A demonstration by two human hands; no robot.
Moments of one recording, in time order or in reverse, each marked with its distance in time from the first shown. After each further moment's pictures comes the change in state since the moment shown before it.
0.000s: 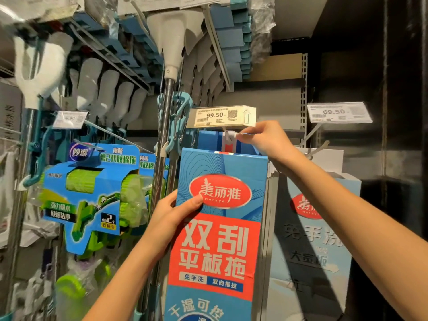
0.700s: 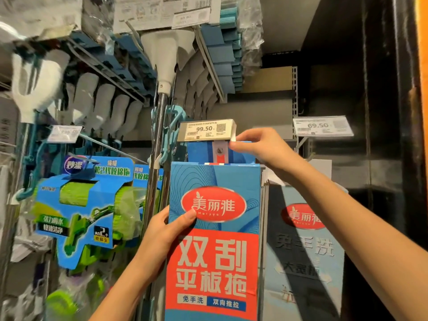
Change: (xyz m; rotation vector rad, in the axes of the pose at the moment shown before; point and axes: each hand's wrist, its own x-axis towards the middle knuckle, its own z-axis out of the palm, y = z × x) left_hand -0.014 0.008 0.008 0.032 -0.006 -0.005; right_hand -0.016 -0.010 -0.024 0.043 -0.175 -0.117
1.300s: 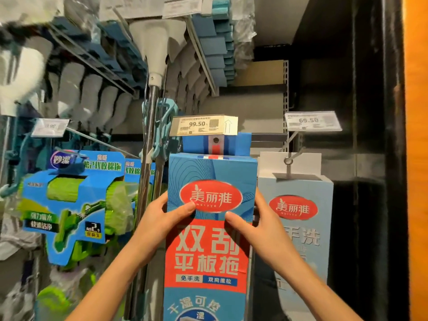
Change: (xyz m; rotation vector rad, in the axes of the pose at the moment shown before) left_hand 0.016 0.000 -0.004 0.141 -0.020 0.033; right_hand -0.119 0.063 0.058 0.229 0.100 0.046
